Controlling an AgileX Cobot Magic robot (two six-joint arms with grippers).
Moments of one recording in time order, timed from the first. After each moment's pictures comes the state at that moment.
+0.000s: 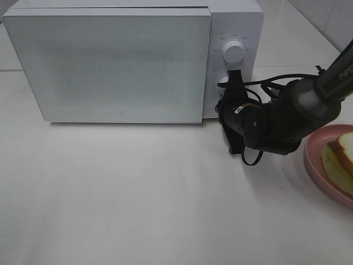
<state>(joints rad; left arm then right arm) 0.03 0.00 -0.50 -0.15 1.04 0.08 0.48 2.13 -0.93 0.56 -0.78 1.28</state>
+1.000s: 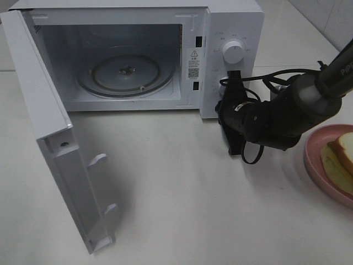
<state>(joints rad) 0.03 0.00 -0.50 -0.15 1.04 0.08 0.47 2.13 -0.95 0.58 -0.69 1.28</state>
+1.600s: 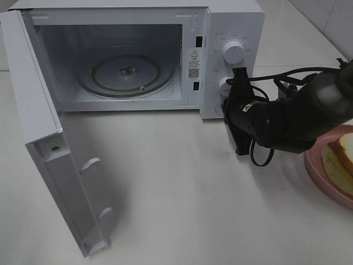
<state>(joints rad) 0.03 0.00 -0.50 -0.15 1.04 0.08 0.48 2.05 -0.85 0.55 -0.74 1.28</state>
